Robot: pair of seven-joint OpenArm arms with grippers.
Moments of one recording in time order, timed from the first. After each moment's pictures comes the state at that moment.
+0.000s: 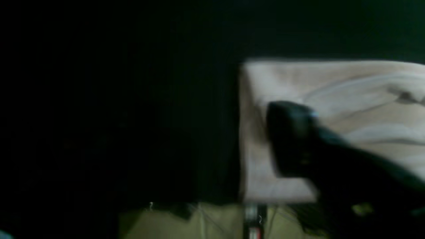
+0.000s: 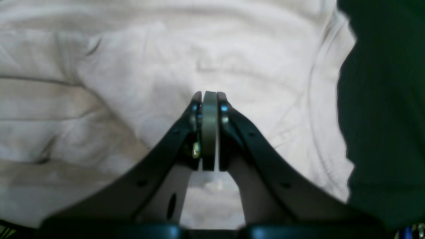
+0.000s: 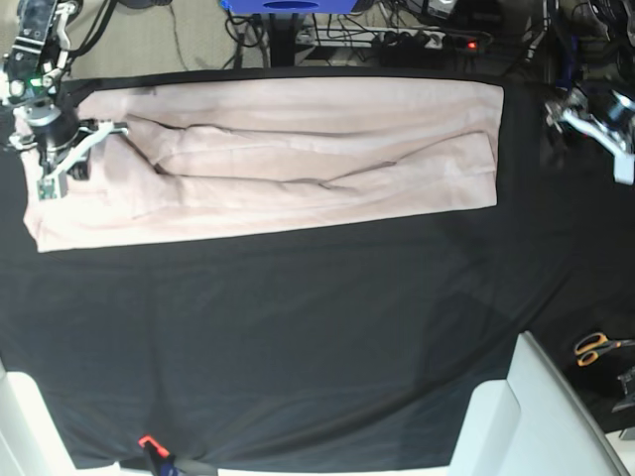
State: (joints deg) left arm 27.1 -20.6 -39.2 87.0 -37.8 -38.2 38.8; right arm -20.9 2.7 25.4 92.6 -1.8 25.8 -26.8
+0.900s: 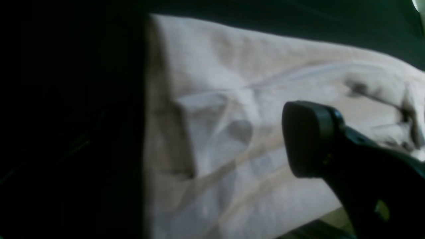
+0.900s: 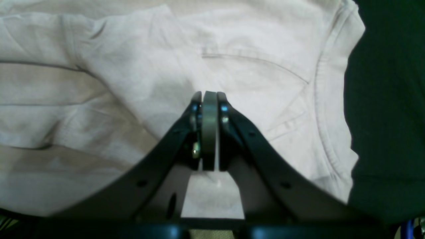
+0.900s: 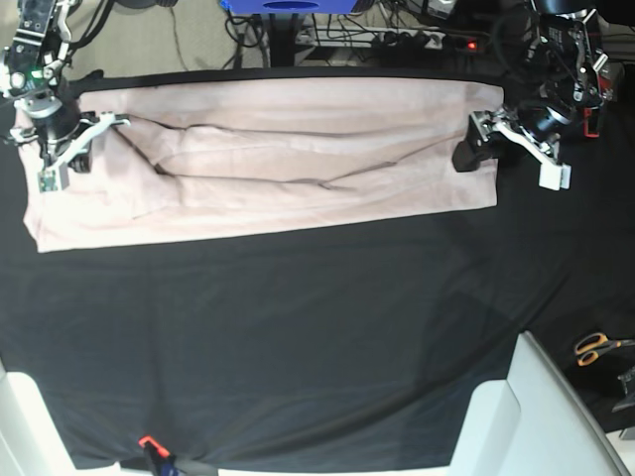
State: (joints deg) left arm 15.1 -16.4 -27.1 66.5 -39.4 -41.6 36.1; right arm -23.0 2.8 25.3 93.3 -1.6 25.7 -26.4
